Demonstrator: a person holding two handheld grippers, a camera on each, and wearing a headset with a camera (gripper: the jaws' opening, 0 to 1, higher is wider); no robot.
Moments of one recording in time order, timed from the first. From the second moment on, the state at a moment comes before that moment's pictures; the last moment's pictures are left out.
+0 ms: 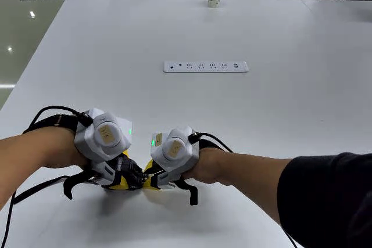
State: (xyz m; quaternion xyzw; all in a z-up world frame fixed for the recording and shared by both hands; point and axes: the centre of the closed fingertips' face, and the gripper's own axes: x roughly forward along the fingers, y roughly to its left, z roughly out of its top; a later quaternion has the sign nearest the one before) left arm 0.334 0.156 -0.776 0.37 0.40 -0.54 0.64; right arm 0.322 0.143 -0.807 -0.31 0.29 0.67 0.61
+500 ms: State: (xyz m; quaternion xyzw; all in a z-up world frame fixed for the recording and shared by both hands) left arm 0.334 0.158 -0.775 0.37 0.40 -0.54 0.65; right arm 0.323 0.139 -0.808 -0.32 0.28 0.68 0.59
